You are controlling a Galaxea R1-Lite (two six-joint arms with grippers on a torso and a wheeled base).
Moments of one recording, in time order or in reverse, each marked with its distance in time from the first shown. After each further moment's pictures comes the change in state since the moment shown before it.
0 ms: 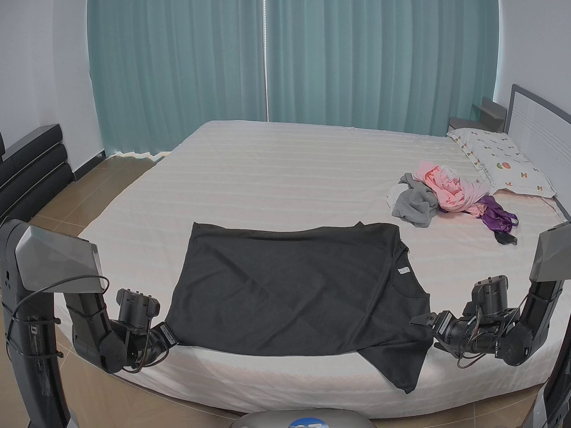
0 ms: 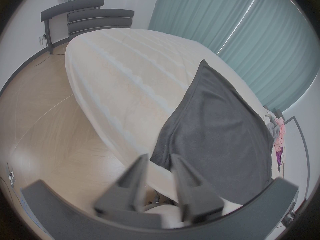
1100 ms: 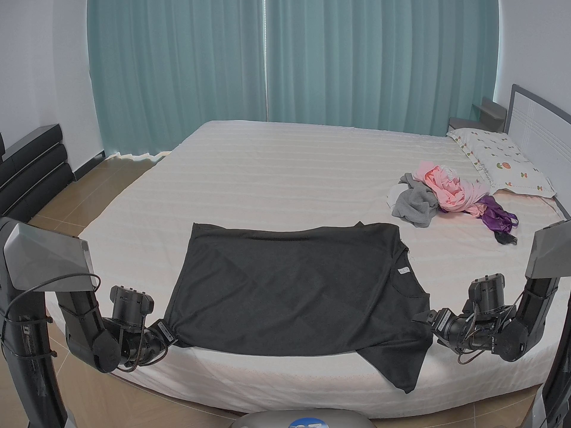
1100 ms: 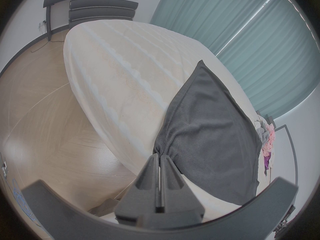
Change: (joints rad) left arm 0.010 -0.049 0.028 -0.001 -0.097 -0.068; right arm -0.019 0.037 -0.047 0.023 -0.051 -0.031
